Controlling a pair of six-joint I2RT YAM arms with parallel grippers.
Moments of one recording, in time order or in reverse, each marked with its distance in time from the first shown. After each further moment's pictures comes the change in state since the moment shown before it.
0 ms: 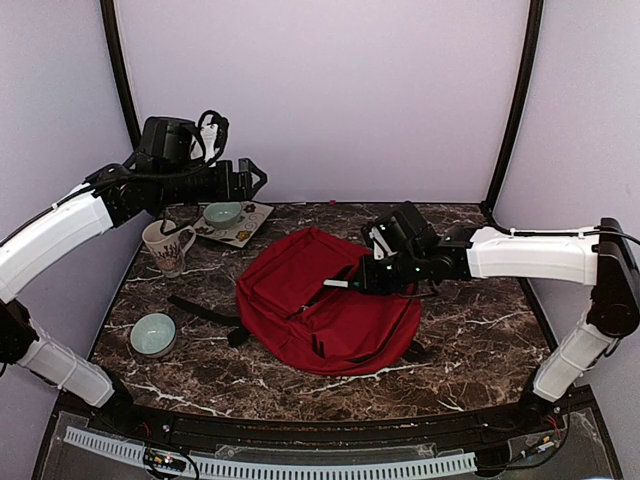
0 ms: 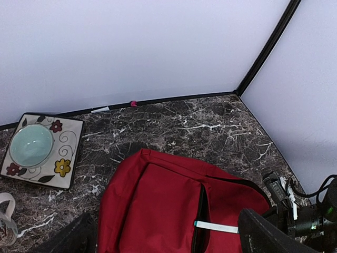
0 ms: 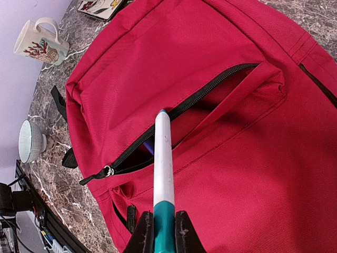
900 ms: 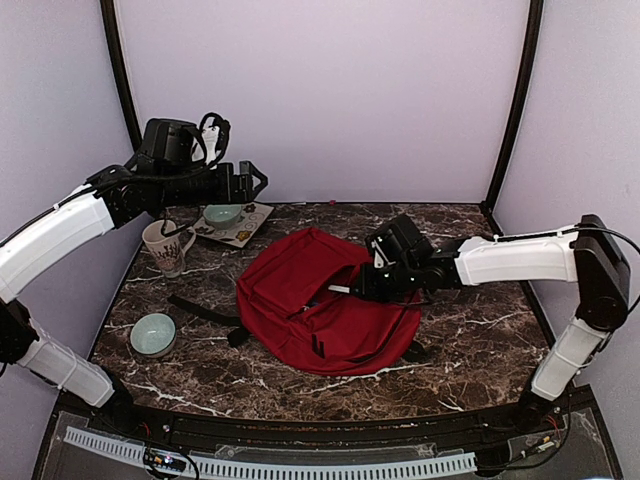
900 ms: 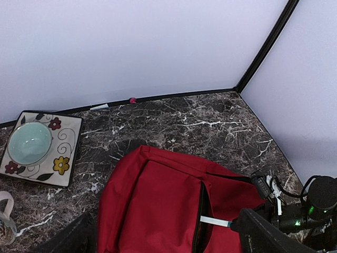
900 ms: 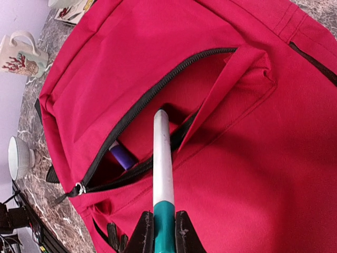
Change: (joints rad) left arm 0.000 0.002 -0.011 0.000 0.009 0.002; right arm -0.032 0.063 -0.069 0.113 0.009 0.068
